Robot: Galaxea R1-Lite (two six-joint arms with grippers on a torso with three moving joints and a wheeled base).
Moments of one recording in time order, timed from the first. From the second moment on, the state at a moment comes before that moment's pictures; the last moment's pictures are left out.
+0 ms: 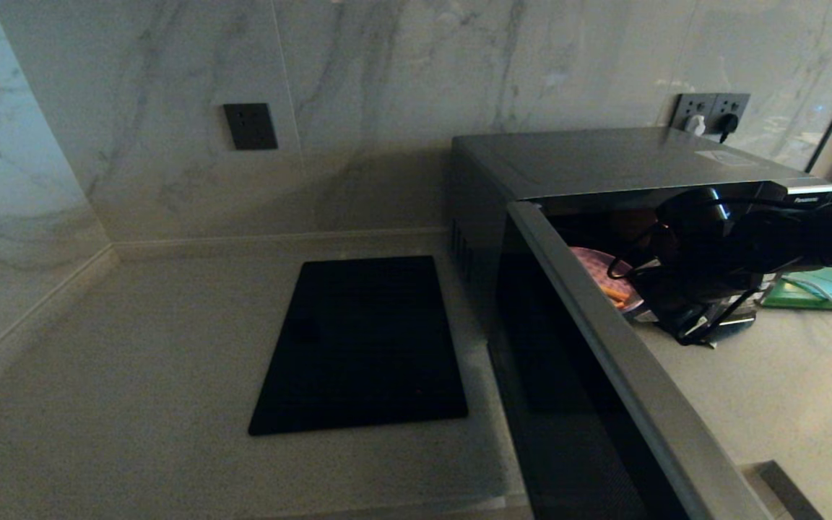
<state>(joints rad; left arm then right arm) 0.00 0.00 0.00 -0.01 0.02 -0.08 0.06 2.11 -1.60 0.36 -0.09 1.16</state>
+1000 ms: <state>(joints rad) 0.00 0.00 0.00 -0.01 0.02 -0.07 0.04 2.01 -1.58 0.37 -0.12 1.16</state>
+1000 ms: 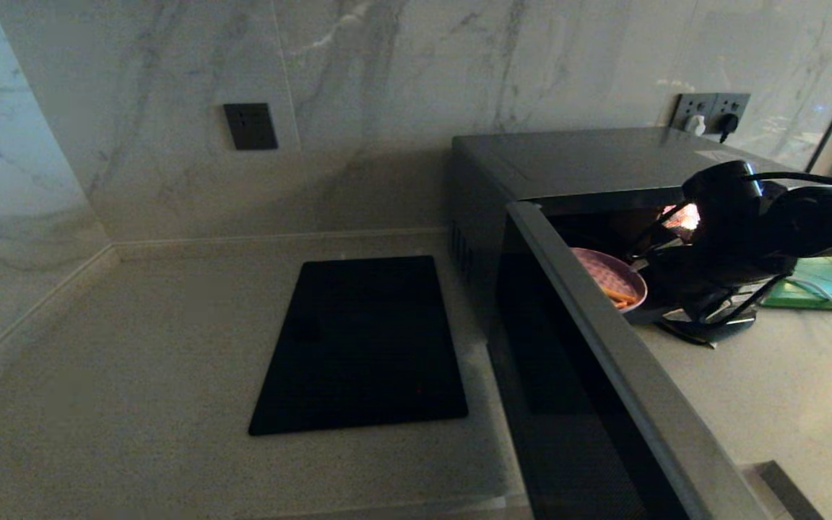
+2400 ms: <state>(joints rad) 0.00 0.00 0.00 -0.01 0.02 -0.07 0.00 1.43 -1.40 0.68 -0.32 0.74</state>
